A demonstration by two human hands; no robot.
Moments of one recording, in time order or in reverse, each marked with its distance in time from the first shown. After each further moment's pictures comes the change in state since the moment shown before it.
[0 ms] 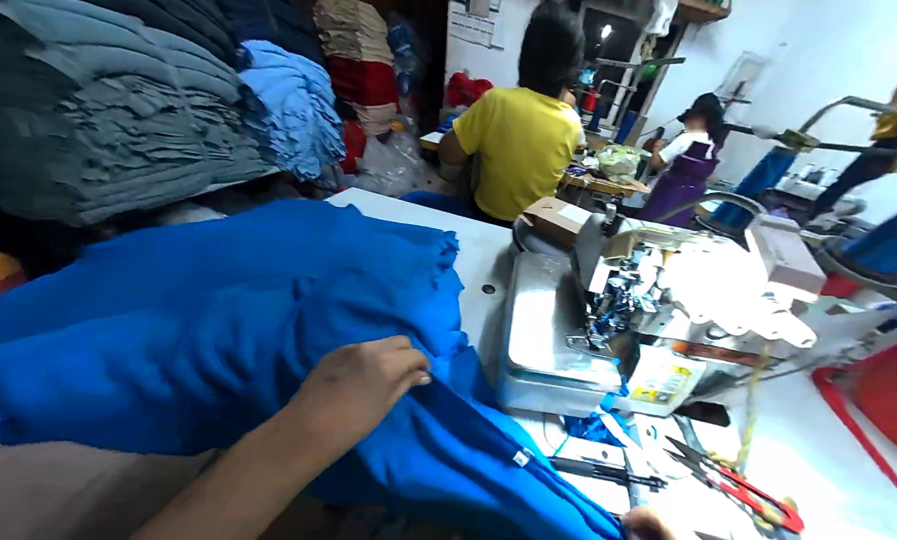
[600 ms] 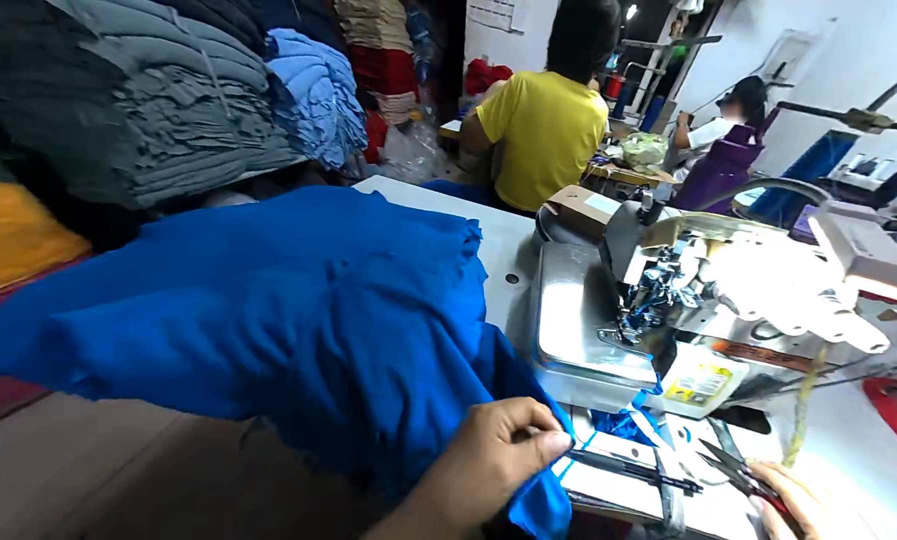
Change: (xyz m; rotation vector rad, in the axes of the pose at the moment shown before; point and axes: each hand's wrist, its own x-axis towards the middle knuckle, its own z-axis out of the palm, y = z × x) left_hand -0.005 0.102 0.024 -1.265 -0.119 -0.465; right_hand 0.021 0.038 -0.068 -0.524 0.077 0.032
